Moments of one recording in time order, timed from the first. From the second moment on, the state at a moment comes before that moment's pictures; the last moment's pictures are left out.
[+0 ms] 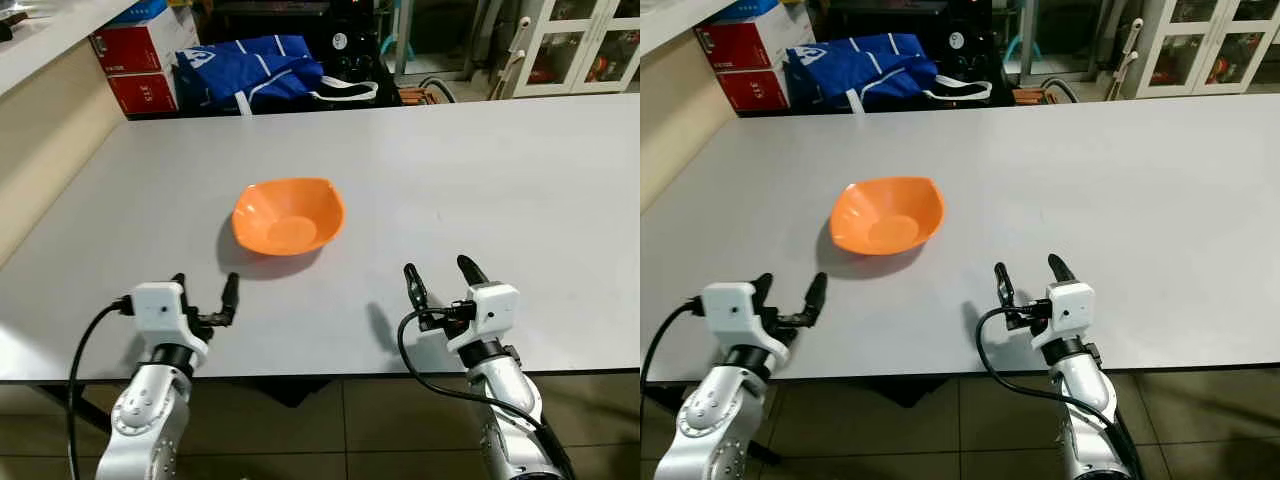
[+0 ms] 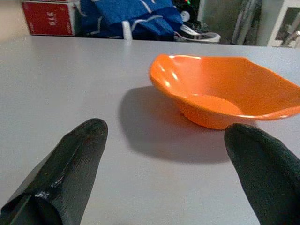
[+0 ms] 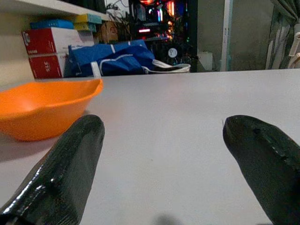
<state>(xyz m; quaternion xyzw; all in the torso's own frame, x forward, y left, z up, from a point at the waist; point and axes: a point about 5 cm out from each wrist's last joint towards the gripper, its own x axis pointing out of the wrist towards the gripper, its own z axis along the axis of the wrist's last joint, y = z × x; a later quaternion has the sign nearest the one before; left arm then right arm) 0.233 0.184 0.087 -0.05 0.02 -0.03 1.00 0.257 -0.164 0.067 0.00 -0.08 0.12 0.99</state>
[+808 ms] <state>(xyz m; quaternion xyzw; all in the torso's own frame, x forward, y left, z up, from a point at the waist) 0.236 0.170 0.098 -0.08 0.02 -0.04 1.00 0.258 -0.171 0.061 -0.01 -0.04 0.11 0.99</state>
